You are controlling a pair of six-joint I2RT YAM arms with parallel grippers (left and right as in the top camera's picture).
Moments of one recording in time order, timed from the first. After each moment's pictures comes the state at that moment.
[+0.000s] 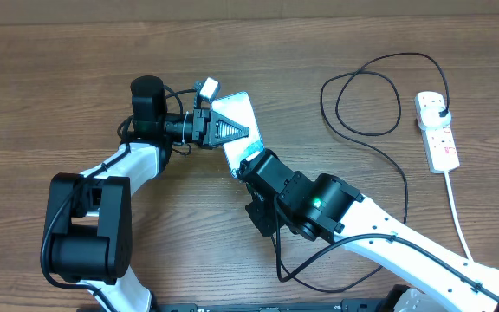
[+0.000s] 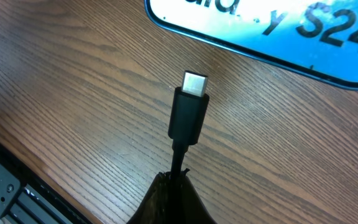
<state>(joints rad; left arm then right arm) -0.11 1.86 0.95 0.52 1.55 -0.93 0.91 1.44 1.18 -0.90 -0.03 0.29</state>
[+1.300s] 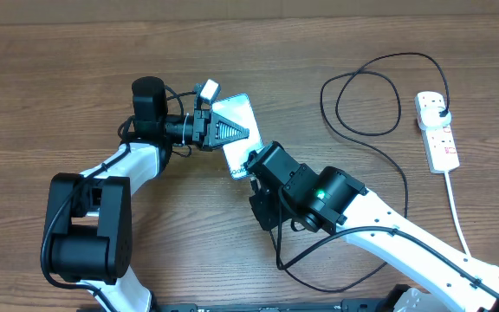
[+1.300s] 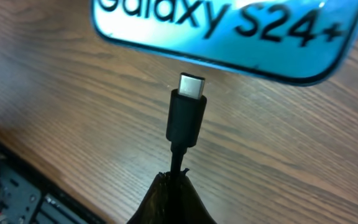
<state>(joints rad) -0.11 1.86 0.95 0.47 1.55 -0.91 0.86 1.44 1.18 -0.91 -0.10 0.37</state>
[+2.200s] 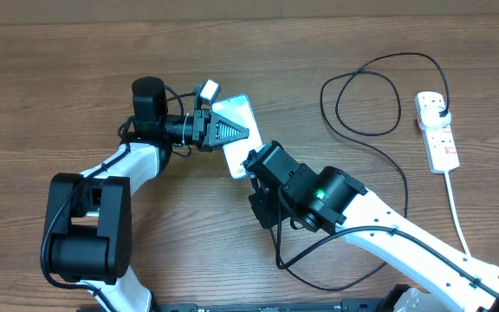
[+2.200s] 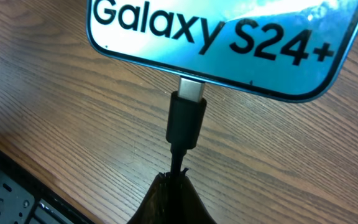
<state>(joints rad) -0.11 1.86 0.95 0.46 1.55 -0.94 0.86 1.45 1.18 -0.89 -0.06 0.36</state>
